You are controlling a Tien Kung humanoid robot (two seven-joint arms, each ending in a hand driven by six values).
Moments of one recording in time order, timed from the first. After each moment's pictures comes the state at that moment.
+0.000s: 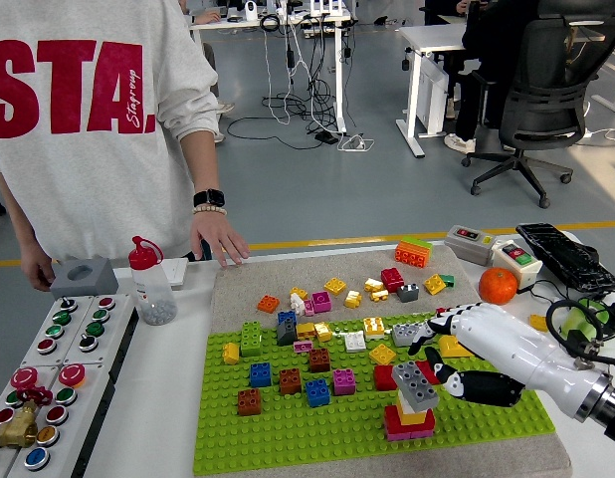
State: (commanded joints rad) left arm -0.09 0.02 -1.25 -0.18 1.06 0.25 0.24; right arm 0.51 -0.85 0.69 1.78 -1.70 -0.24 0.09
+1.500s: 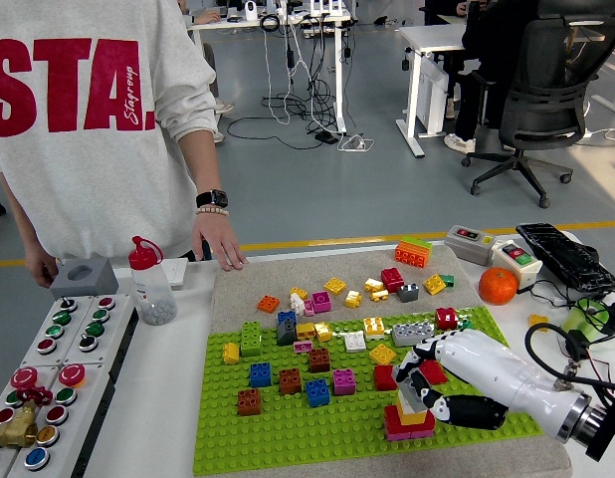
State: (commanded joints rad) left arm -0.09 0.02 -1.24 -0.18 1.07 0.24 0.24; right arm 0.51 -0.80 0.62 1.74 -1.69 -0.24 0.10
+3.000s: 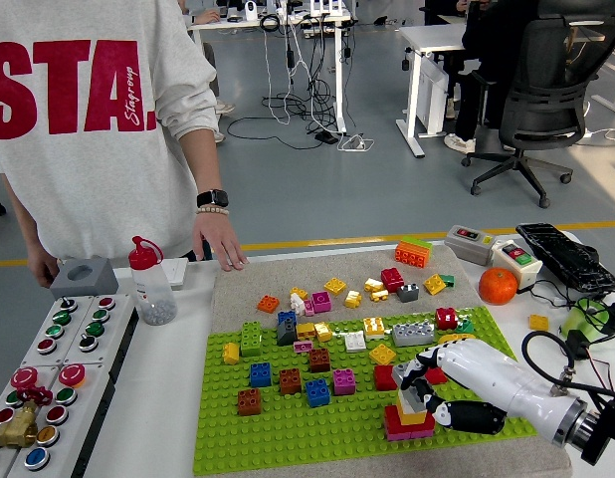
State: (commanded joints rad) left arm -0.09 0.02 -1.25 -0.18 1.07 0.24 0.24; right arm 0.52 -0.78 0.59 1.67 -1.67 -0.25 0.10
